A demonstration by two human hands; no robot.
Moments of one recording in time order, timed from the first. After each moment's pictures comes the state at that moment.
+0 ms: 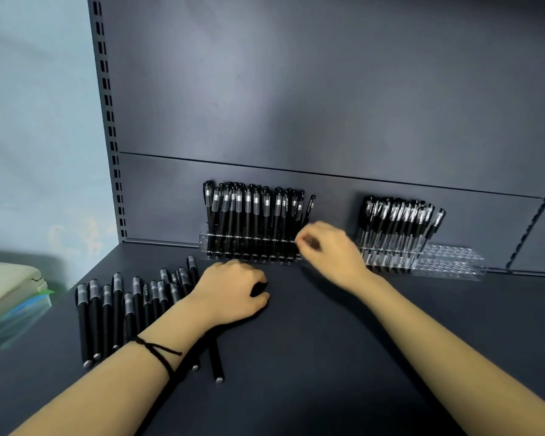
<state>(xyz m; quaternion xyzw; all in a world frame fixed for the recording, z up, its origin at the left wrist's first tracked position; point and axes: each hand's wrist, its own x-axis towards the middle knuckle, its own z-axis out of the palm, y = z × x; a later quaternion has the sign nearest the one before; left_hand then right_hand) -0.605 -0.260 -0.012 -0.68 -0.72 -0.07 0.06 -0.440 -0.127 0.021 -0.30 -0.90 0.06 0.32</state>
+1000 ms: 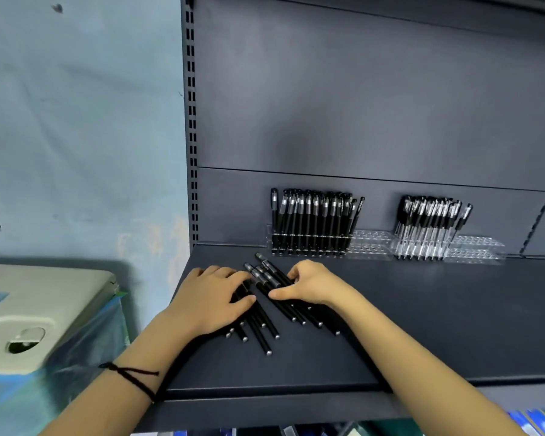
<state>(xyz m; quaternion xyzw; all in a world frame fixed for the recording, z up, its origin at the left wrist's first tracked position) -0.718 -0.391 -0.016 -0.66 -0.75 -0.07 0.06 -0.548 -0.276 0.016 -0.46 -0.86 0.23 0.05</state>
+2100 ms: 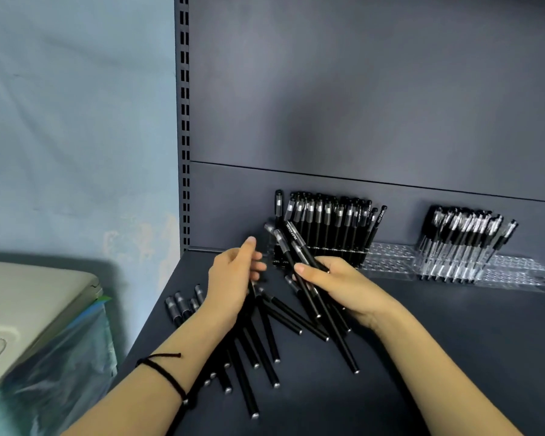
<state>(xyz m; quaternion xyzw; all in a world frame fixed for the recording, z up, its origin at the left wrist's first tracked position) -0.691 -0.311 -0.002 -0.30 -0.61 -0.68 -0.27 -0.532 -0.224 0.018 -0.29 -0.77 0.53 0.21</state>
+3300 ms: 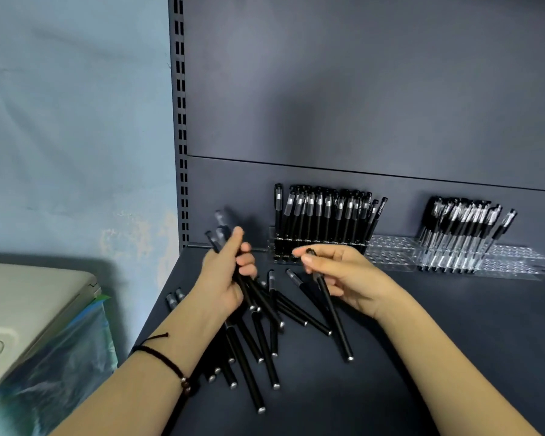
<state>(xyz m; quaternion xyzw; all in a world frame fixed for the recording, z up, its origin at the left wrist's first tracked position) -0.706 -0.308 0.004 -0.11 -0.31 -0.79 -0.52 -0.533 -0.226 0.022 -0.26 -0.67 0.64 0.26</state>
